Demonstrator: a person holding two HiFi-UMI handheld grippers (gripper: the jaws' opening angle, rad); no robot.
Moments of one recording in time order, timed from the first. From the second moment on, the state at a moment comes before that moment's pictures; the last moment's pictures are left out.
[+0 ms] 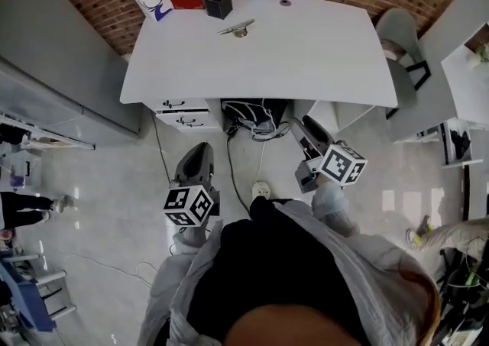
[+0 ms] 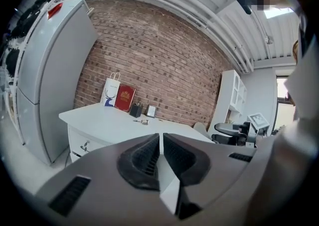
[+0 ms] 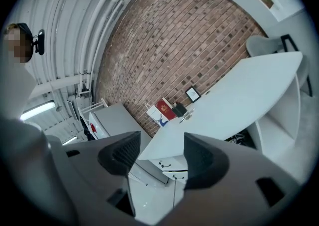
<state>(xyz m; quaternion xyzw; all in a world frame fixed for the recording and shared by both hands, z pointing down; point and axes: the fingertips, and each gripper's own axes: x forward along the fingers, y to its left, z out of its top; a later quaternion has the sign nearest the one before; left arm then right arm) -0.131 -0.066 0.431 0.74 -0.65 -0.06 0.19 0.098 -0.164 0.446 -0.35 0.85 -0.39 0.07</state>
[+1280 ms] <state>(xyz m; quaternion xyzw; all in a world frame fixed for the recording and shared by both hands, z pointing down) -0.200 -0.284 0.450 0.73 -0.64 -0.04 0.23 0.016 -0.366 0.464 -0.35 0.82 -0.45 0.08</state>
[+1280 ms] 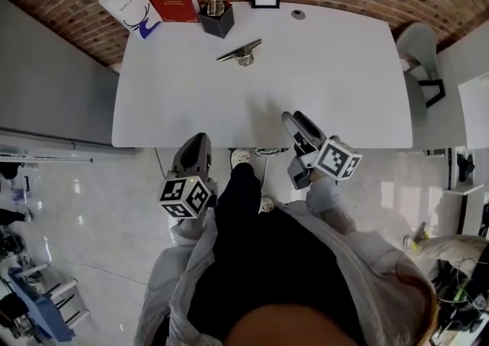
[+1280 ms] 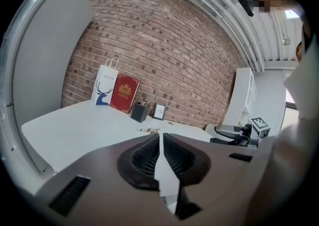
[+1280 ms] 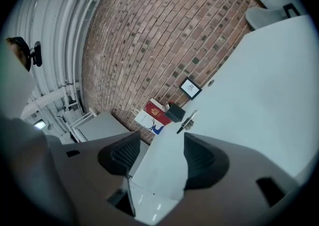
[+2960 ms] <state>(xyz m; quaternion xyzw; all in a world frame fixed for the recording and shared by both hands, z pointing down) -0.329 -0.502 0.523 0.73 -0.61 -0.05 0.29 -0.123 -0.597 0.601 -0.40 0.59 -0.68 0.15</state>
